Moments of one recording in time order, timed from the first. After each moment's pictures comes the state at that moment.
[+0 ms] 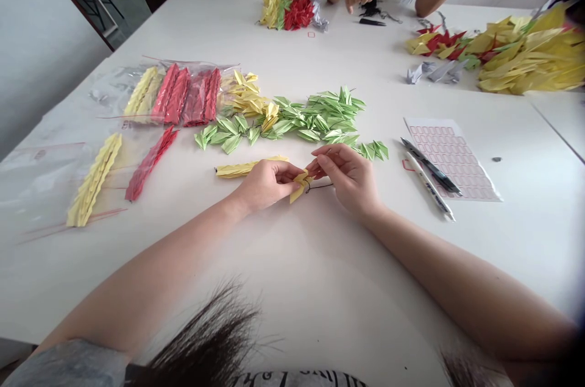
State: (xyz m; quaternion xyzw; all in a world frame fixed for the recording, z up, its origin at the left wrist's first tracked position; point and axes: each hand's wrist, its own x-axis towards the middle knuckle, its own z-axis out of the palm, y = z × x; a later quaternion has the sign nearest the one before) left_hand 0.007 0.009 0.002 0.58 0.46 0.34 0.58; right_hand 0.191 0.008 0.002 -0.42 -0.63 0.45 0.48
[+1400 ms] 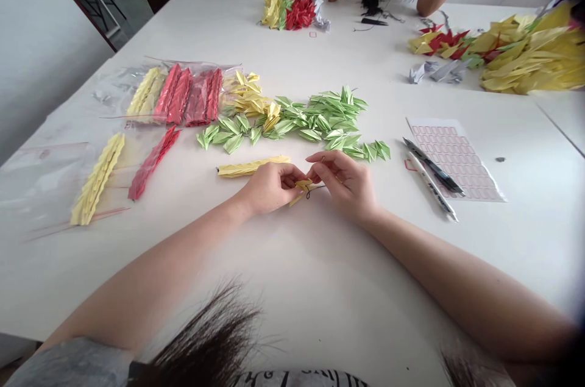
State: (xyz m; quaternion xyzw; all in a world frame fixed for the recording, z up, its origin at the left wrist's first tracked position) left_hand 0.009 0.003 0.001 0.62 0.47 0.31 0.55; right_hand 0.190 0.001 0.002 -0.42 -0.70 0.36 0.44
